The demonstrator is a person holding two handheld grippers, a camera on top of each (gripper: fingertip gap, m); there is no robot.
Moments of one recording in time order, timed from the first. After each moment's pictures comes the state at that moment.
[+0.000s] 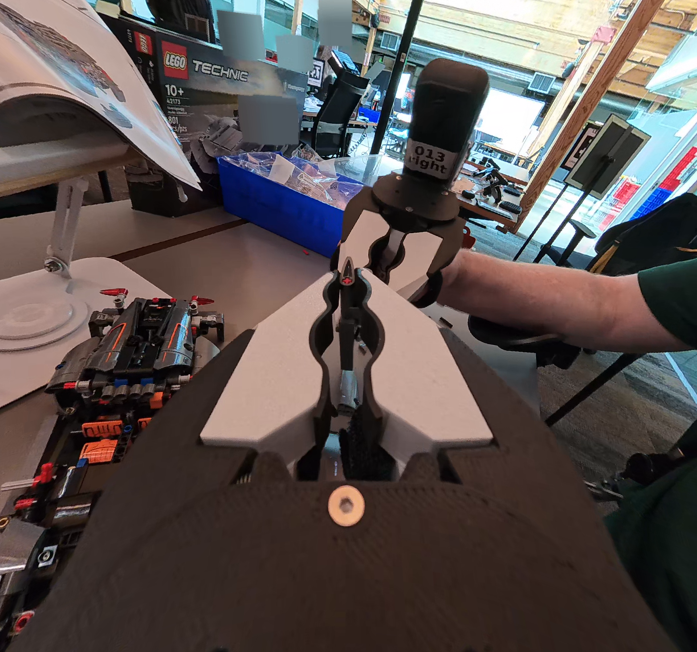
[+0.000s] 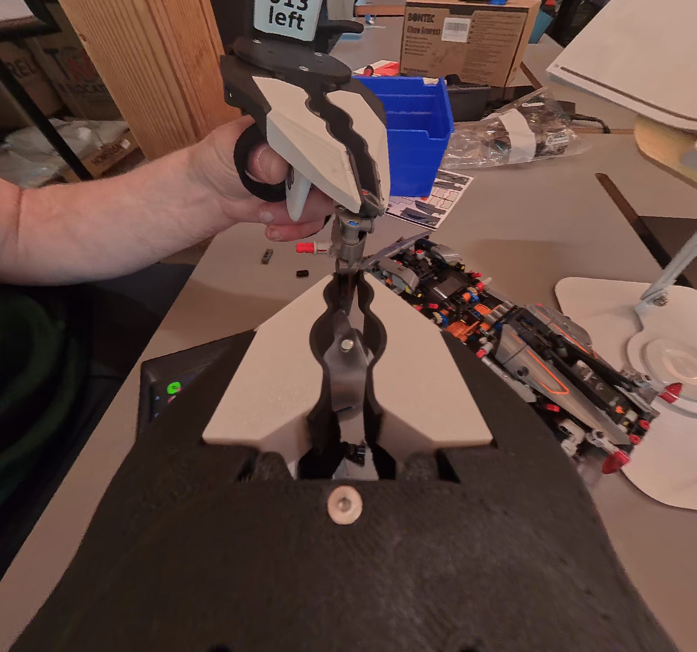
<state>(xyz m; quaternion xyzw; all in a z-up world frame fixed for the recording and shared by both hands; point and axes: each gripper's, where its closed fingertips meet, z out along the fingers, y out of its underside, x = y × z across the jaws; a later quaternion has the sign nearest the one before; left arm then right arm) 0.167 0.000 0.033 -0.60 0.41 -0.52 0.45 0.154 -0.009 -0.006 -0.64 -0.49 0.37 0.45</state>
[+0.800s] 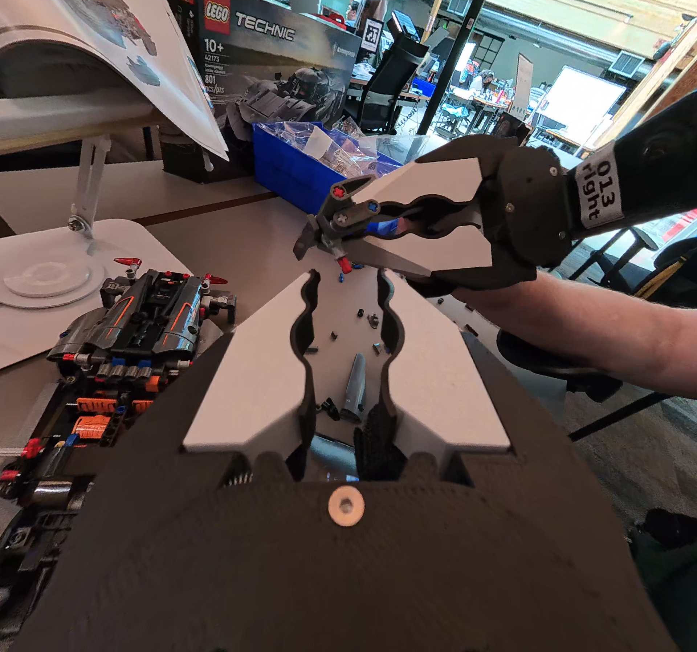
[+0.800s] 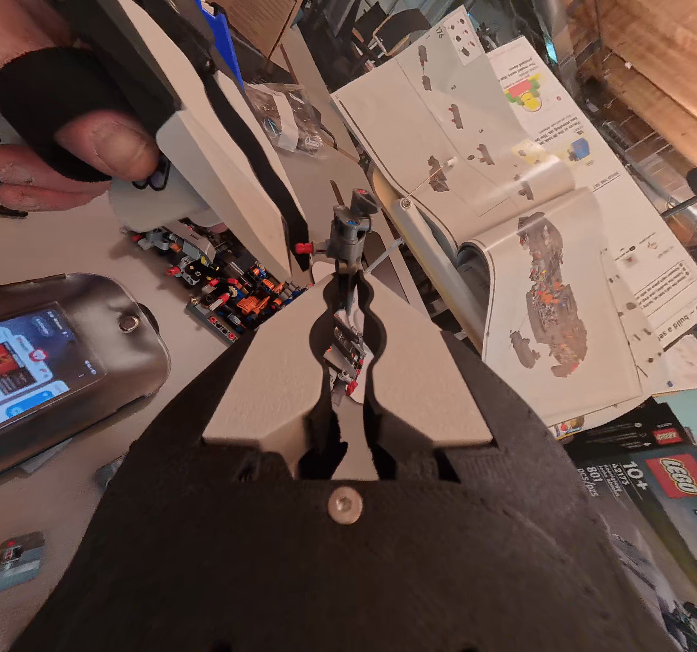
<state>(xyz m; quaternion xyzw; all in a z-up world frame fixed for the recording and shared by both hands) 0.192 0.010 0.021 -0.66 0.38 -0.47 0.44 0.193 0.035 0.030 -0.61 -0.48 -0.04 0.63</state>
